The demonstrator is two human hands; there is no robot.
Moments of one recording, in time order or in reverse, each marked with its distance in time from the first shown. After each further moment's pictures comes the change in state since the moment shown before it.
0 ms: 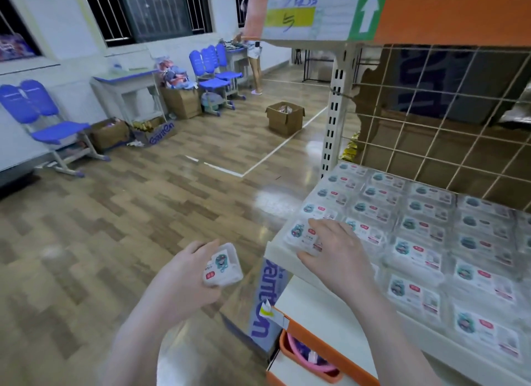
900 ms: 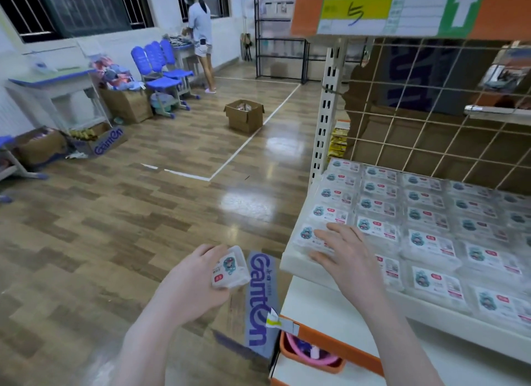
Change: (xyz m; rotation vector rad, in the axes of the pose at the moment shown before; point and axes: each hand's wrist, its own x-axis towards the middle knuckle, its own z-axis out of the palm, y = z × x) left_hand 0.058 -0.044 -0.014 0.006 -0.145 0.216; right_hand 0.009 0.004 0.057 -0.155 0.313 0.077
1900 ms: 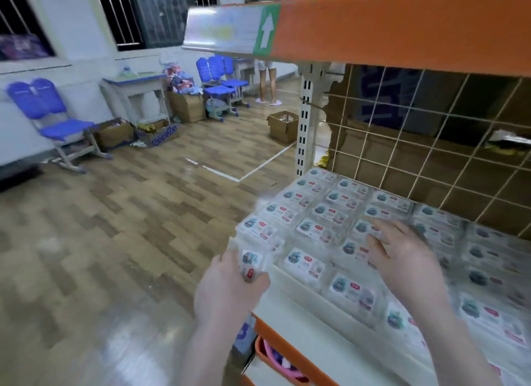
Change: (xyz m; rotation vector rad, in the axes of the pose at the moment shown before) left_hand -0.016 0.201 0.086 -0.166 0.345 -0.559; right_hand 0.003 0.156 -0.105 0.072 0.095 -0.053
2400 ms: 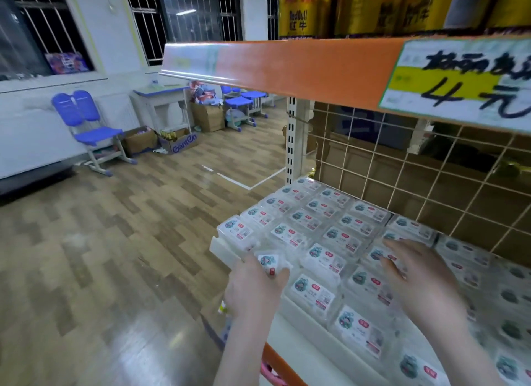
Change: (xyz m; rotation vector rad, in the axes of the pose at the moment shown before) left_hand -0.028 0.081 0.061 0.107 0.070 -0.173; right_hand -0.010 0.062 -0.063 0.049 -0.295 0.155
